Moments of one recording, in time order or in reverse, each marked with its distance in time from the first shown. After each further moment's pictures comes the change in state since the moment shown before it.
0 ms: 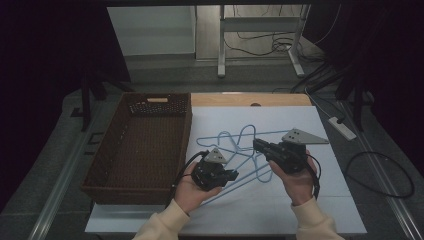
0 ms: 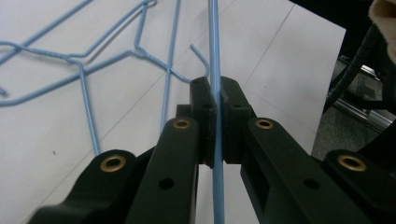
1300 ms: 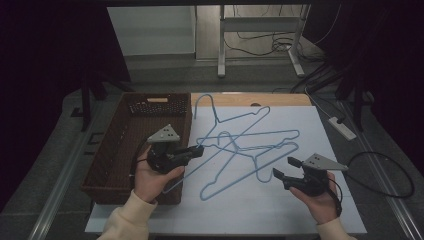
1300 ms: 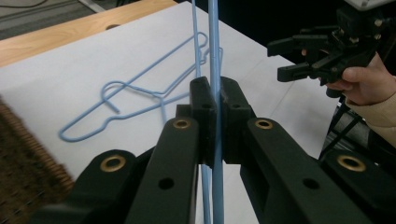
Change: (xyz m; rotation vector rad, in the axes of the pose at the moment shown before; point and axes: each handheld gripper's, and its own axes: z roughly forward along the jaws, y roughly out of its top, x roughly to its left) left arm 0.039 -0.005 -0.109 -0.200 0.090 -0.097; right arm -0.042 -0.081 -0.039 0.103 -0.131 -0.018
